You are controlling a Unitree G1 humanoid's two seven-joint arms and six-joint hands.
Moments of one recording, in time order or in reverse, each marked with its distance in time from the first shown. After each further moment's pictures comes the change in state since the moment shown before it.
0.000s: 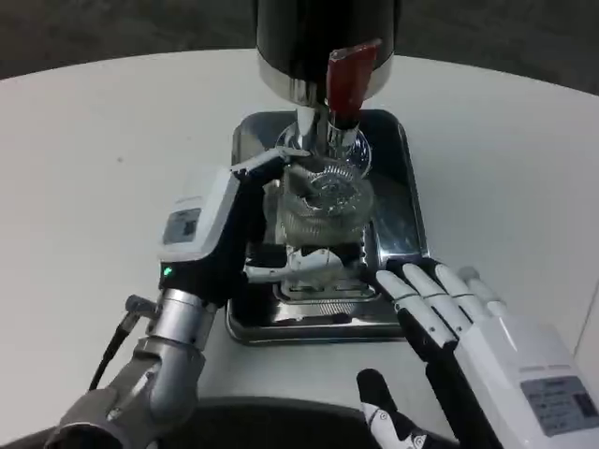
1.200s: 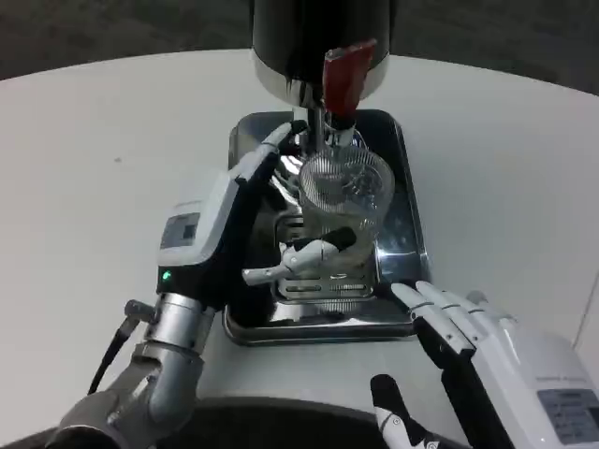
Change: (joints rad) left arm 0.004 0.011 -0.051 0.007 -0.032 0.019 0.036; right arm 0.051 0.034 -0.013 -0.011 0.027 0.005 0.007
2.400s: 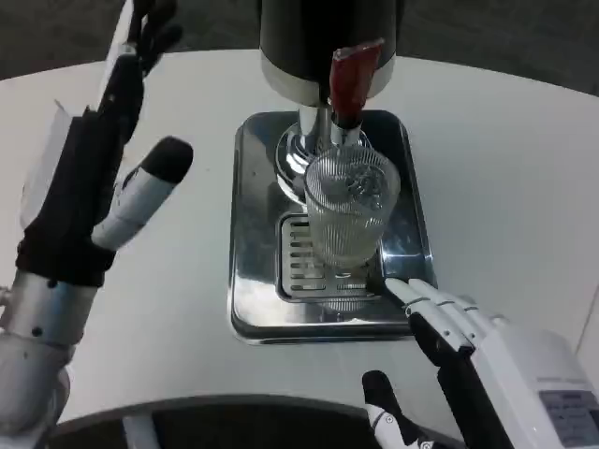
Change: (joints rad) left arm 0.388 0.151 0.359 -0.938 -0.802 0.046 -0.872; right arm 0.031 0.021 0.037 -0.037 0.007 -0.001 -0.004
